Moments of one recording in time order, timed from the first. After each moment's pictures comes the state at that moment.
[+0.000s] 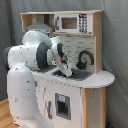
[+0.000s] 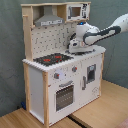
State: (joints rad) arm -1.74 -0.09 2.06 -1.93 -0.23 2.02 -1.26
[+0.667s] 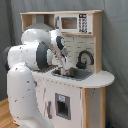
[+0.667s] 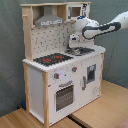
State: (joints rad) arm -1.74 -0.09 2.06 -1.81 -0.22 1.88 -1.17
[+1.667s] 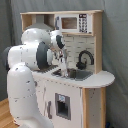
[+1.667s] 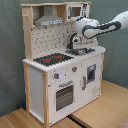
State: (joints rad) arm -1.73 -0.08 2.06 -1.80 -0.23 1.66 -0.97
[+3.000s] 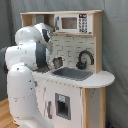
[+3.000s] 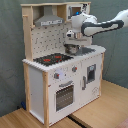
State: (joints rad) arm -1.73 -0.08 2.23 -1.69 -0.28 1.72 -0.70
